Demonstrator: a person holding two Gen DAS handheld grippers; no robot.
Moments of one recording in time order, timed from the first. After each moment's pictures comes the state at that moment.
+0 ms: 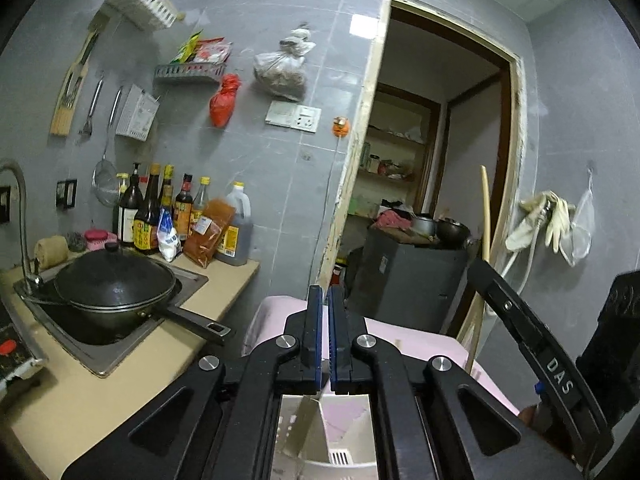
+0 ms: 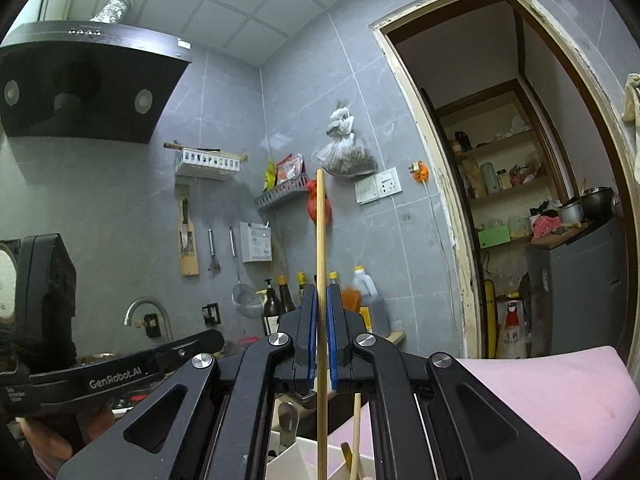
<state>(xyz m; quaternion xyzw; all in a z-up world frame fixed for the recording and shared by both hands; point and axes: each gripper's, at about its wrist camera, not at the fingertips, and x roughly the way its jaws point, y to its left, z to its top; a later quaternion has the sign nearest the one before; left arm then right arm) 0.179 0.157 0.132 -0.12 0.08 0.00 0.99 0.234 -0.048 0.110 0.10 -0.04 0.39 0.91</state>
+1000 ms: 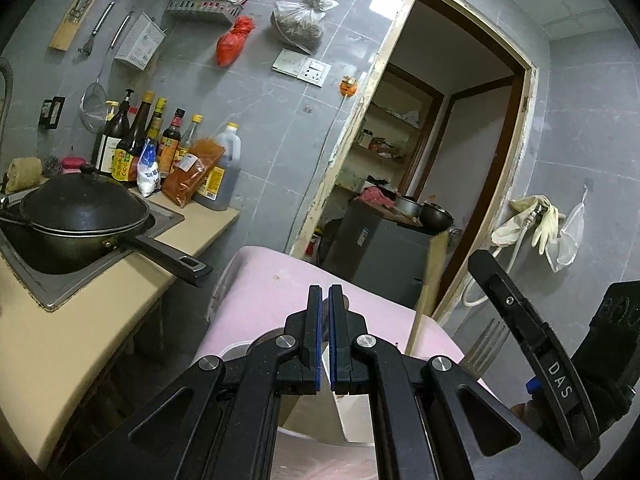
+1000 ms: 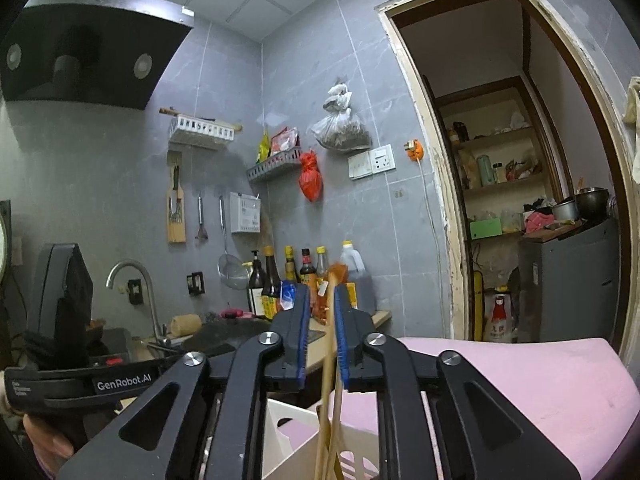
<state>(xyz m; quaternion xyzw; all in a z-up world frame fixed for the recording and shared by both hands) 0.194 0.171 0.087 -0.19 0.13 -0.05 0.97 0.242 -0.036 0.082 0.06 -0.02 0.38 0.92</state>
